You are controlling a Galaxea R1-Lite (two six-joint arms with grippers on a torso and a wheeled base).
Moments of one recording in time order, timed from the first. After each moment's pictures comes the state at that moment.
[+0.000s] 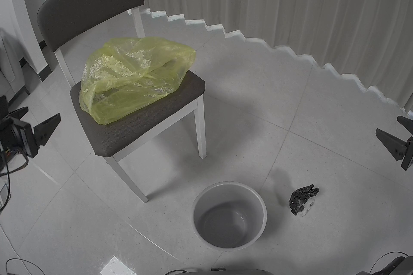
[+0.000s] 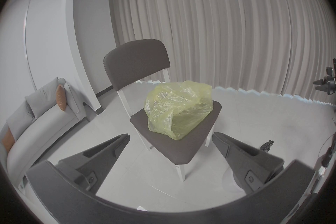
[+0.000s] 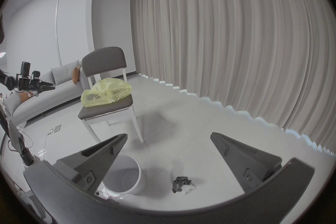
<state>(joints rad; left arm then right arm) -0.02 1.04 -0.65 -0.23 -0.04 0.15 0.03 0.96 -0.51 -0.32 0.19 -0.07</state>
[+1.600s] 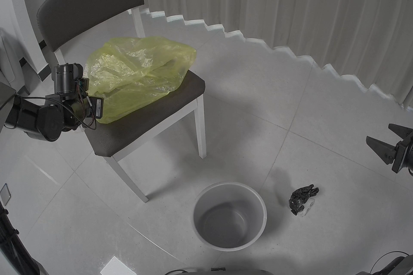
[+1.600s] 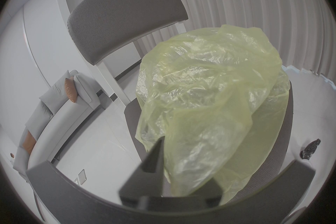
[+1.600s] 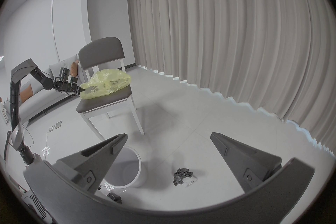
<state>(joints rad) -0.07 1.92 -1.16 -0.41 0.28 0.18 0.04 1.04 -0.50 -0.32 0.19 -0.07</state>
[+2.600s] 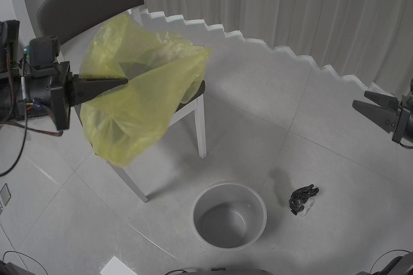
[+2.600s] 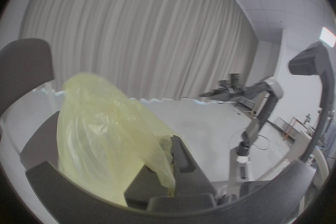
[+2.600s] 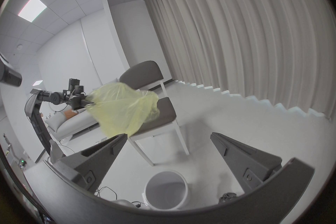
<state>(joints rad) -0.23 1.34 -1.09 -0.01 -0.81 0.18 0.16 1.16 -0.68 -0.40 0.48 0.11</state>
